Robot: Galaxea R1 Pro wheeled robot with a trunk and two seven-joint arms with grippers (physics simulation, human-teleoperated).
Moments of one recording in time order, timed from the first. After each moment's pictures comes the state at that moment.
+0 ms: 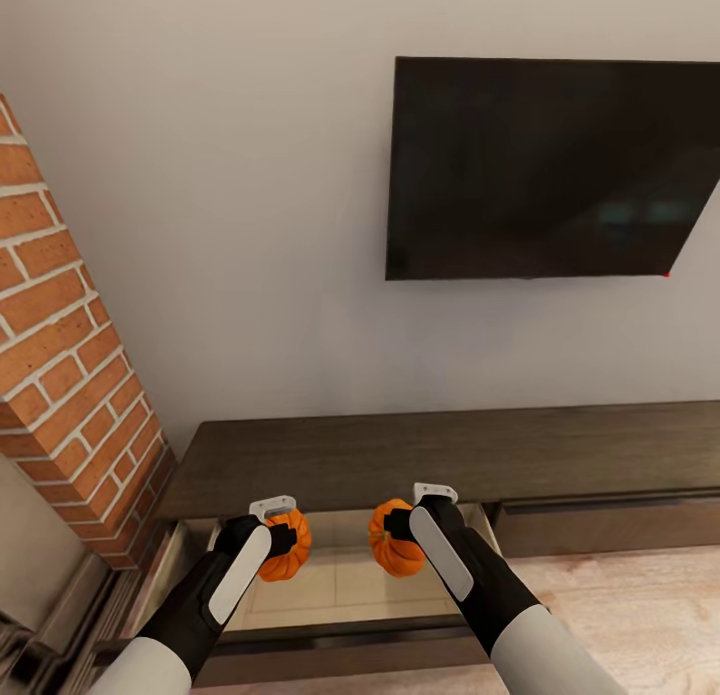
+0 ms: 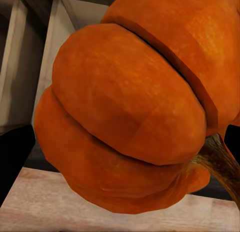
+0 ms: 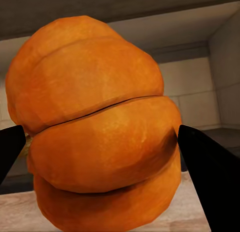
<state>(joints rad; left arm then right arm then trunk) -0.52 -0.02 -0.30 -0.98 0.67 0.69 0.63 -0.60 0.10 0.43 -0.96 -0.74 0.73 -0.66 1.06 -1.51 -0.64</state>
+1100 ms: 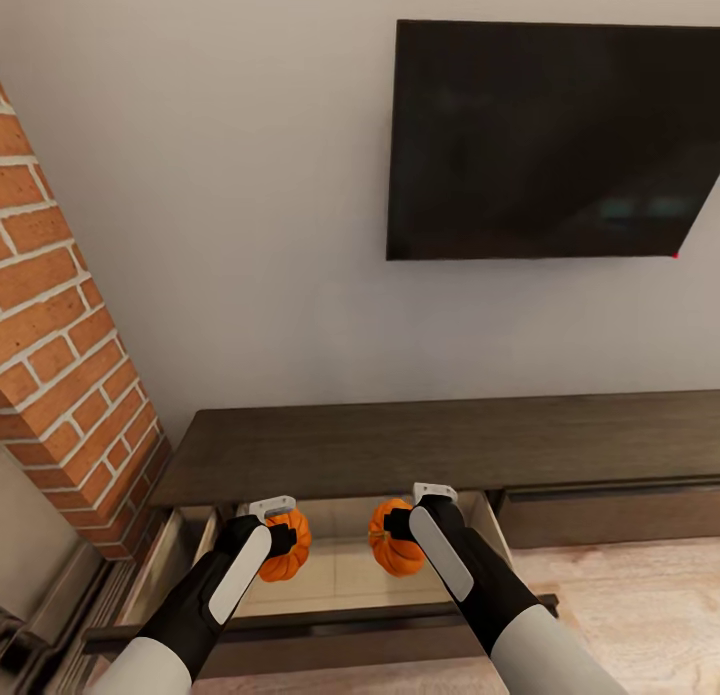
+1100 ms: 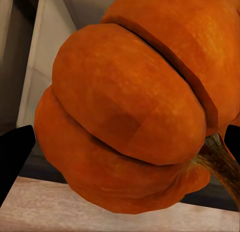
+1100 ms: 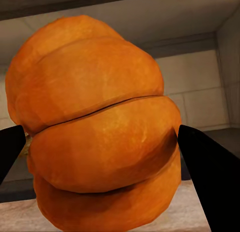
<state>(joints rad) -0.52 -0.02 -0.30 -0.98 0.67 0.69 0.63 -0.60 0.10 0.44 -0.96 -0.74 0.73 -0.66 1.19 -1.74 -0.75</state>
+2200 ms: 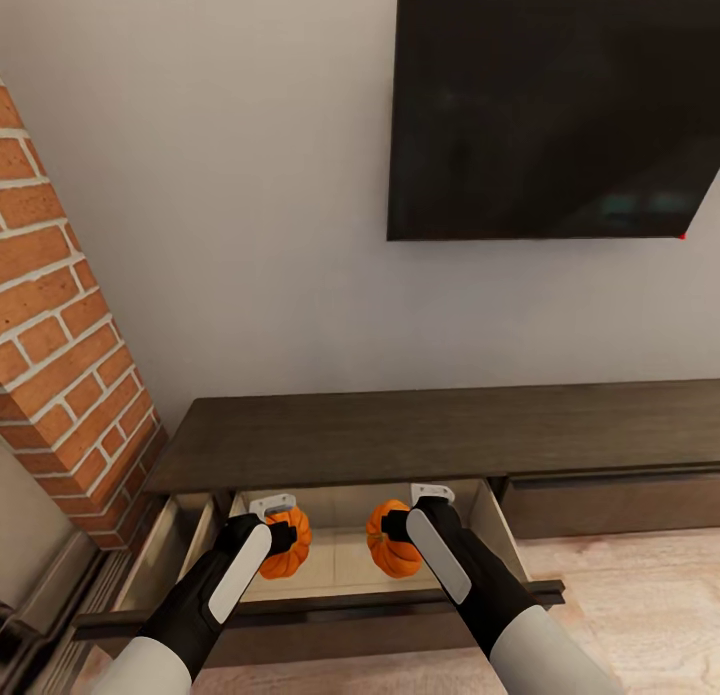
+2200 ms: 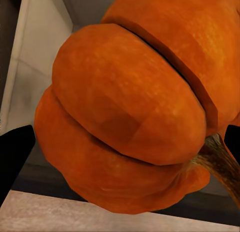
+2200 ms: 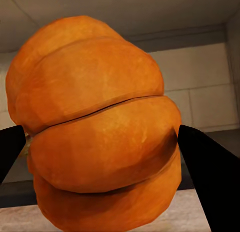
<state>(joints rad) -0.52 -0.02 -0.30 -0.99 0.67 0.69 0.63 -0.60 0.10 0.46 -0.96 -0.74 0.73 -0.66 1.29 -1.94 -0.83</state>
